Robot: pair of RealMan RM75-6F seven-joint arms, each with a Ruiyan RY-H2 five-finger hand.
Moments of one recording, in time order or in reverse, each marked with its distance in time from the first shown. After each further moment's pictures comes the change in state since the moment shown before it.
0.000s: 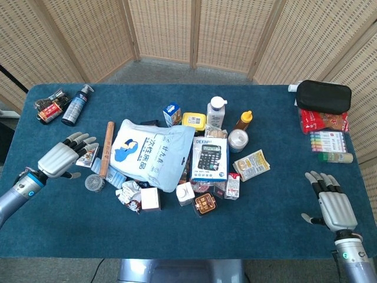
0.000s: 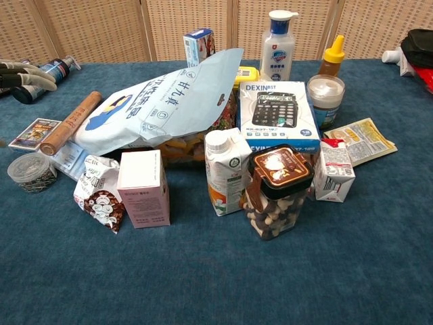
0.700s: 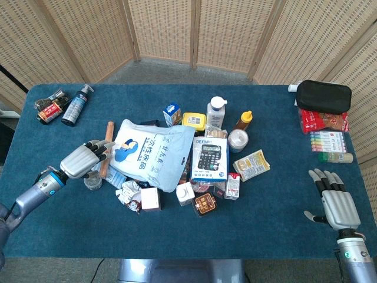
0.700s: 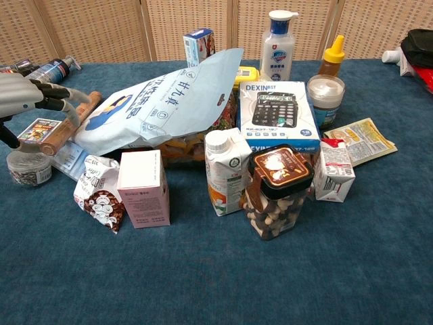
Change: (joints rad) left arm -0.061 -0.090 0.057 0.019 -0.007 -0.029 0.085; right arm -0.006 -0.005 0.009 0.014 -0.010 0.037 -0.003
